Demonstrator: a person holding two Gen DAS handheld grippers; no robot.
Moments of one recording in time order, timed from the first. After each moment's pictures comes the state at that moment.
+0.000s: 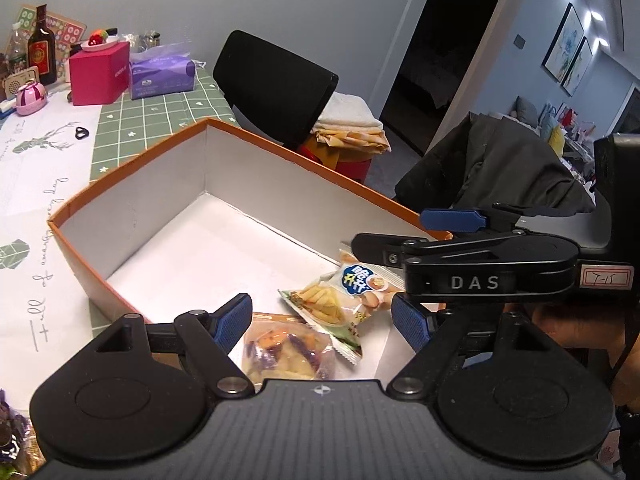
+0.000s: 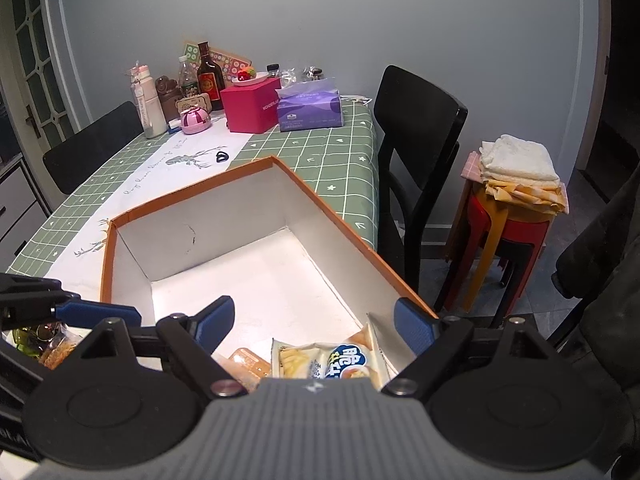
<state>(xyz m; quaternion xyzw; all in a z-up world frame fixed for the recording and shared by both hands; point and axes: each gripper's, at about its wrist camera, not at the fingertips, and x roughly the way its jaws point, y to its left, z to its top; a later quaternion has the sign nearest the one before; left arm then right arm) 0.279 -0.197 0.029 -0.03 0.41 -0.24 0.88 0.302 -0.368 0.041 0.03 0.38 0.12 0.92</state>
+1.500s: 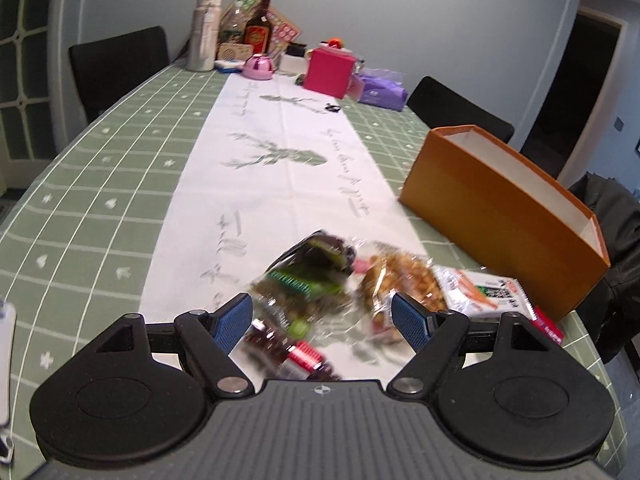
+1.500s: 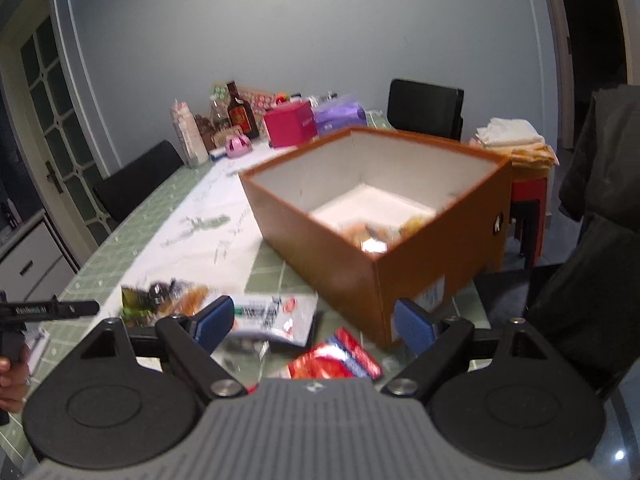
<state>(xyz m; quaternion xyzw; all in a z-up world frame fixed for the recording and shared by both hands) 0.137 0.082 -0.023 -0.10 0.36 -0.07 0.93 0.086 -0.268 0.013 0.11 0.32 0.08 0.94</state>
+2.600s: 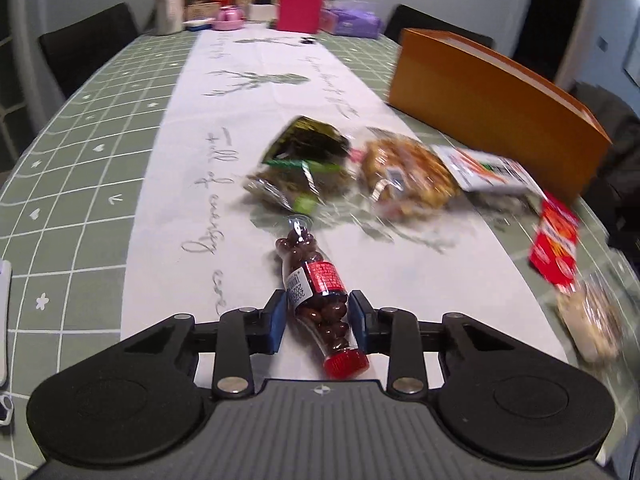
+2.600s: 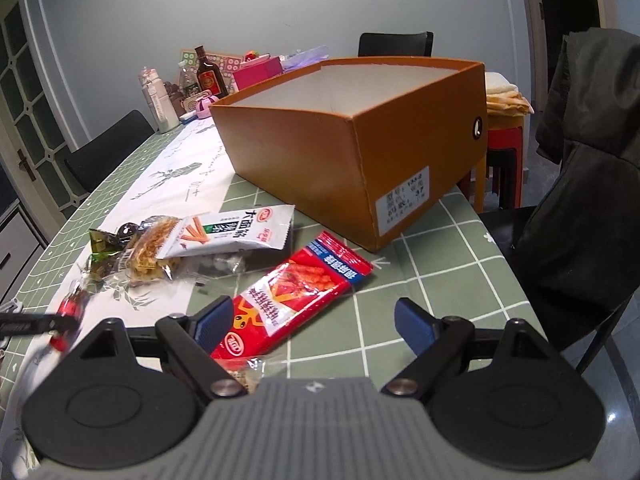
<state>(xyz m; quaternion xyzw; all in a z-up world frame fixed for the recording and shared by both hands) 0.098 0.069 -0.064 0.00 0.42 -0.12 0.90 0.068 -0.257 -0.043 0.13 0.36 0.05 0.92</state>
